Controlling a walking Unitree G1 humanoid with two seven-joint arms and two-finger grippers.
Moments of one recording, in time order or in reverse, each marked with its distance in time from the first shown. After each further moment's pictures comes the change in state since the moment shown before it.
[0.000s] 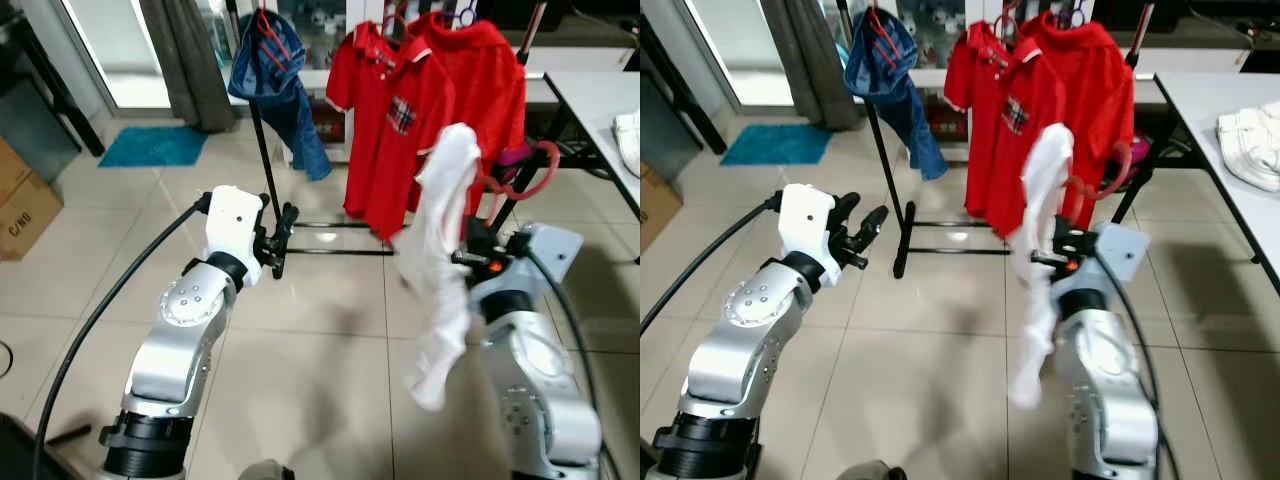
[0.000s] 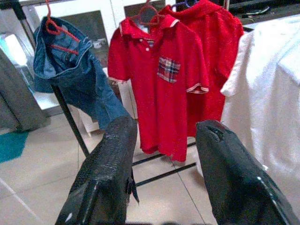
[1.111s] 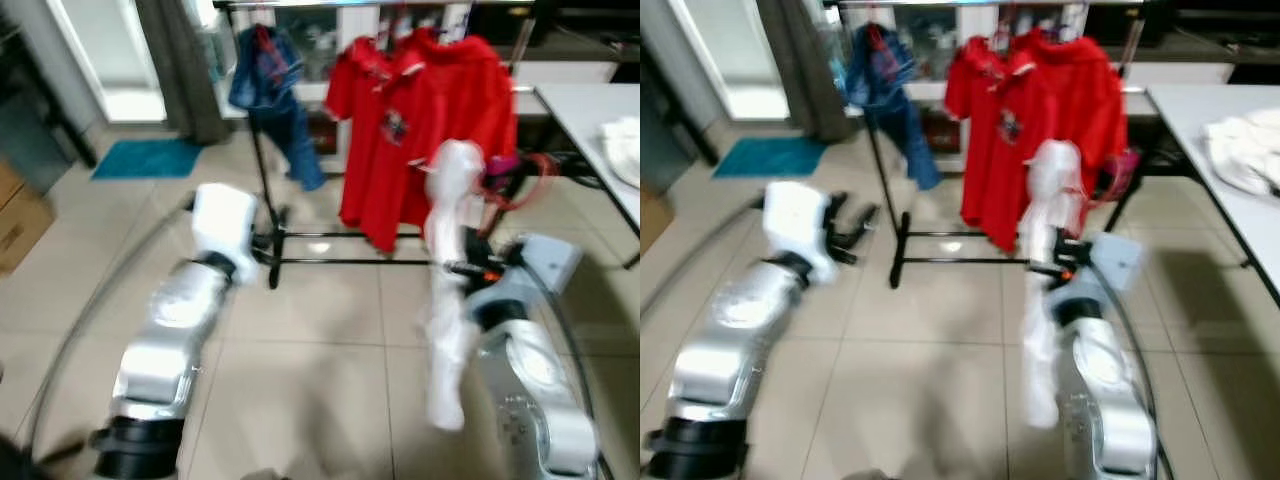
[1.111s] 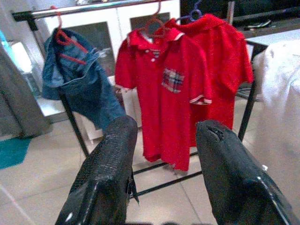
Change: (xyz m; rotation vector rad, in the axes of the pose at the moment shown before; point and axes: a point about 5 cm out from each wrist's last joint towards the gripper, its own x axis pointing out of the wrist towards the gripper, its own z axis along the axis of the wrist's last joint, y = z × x) left arm -0.004 0.005 0.003 -0.030 -0.004 0.028; right arm -0.006 -0.003 -0.008 0.000 0.031 -0.006
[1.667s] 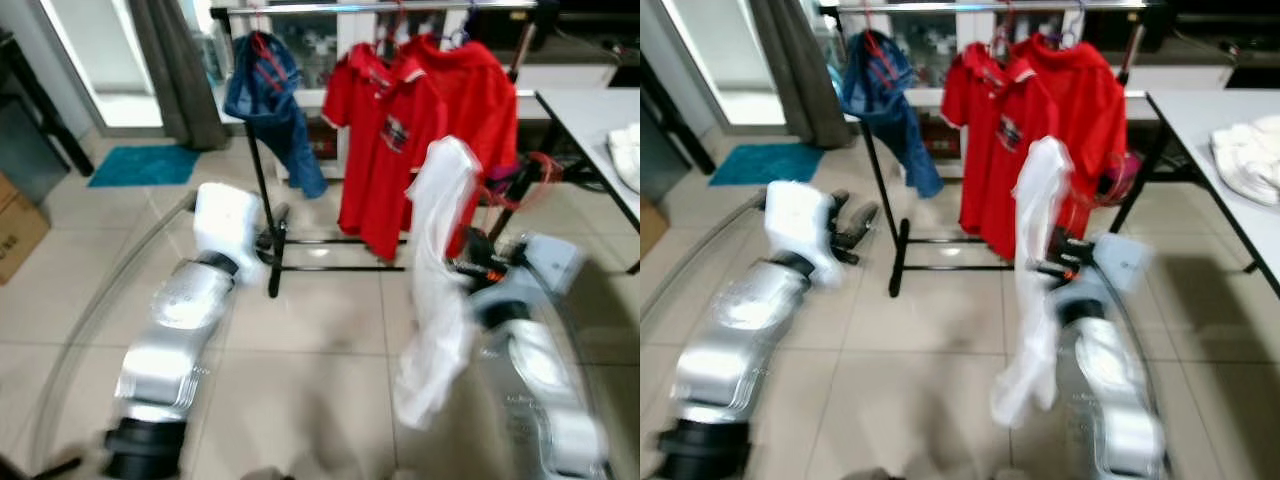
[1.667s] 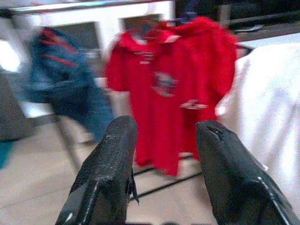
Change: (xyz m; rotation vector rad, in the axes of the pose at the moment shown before) left arm 0.004 -0.019 0.001 -0.020 -0.005 -0.065; right arm -0.002 -0.014 0.002 -0.013 -0.005 -0.047
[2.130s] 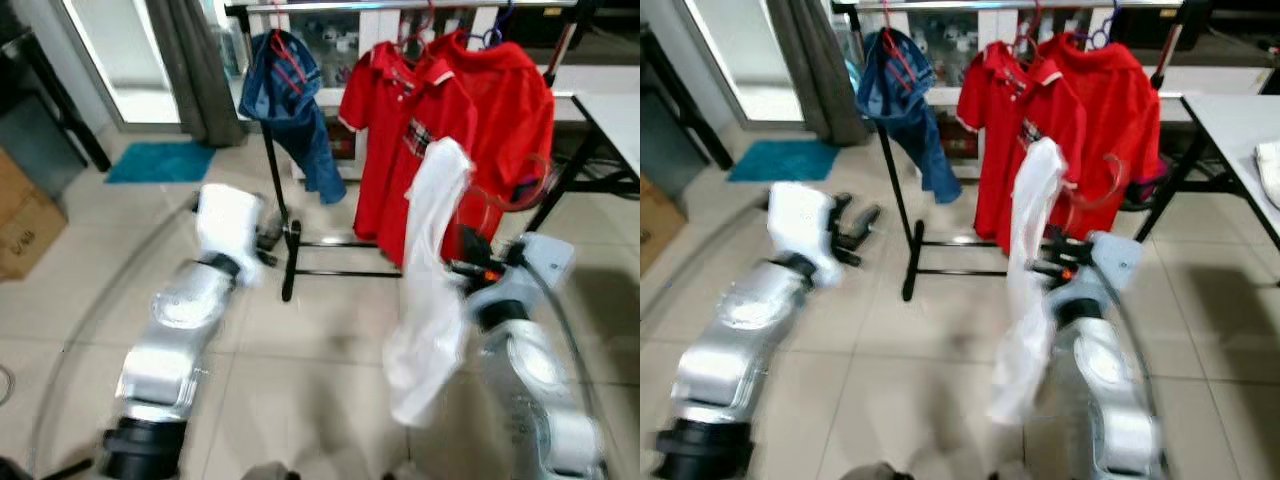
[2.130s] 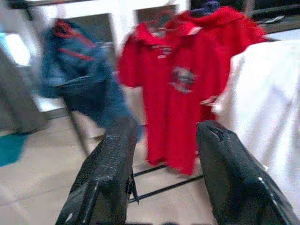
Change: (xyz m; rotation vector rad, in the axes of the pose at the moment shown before) left arm 0.000 0.000 -0.002 0.000 0.012 -0.002; right arm 0.001 0.002 -0.001 0.000 0.004 0.007
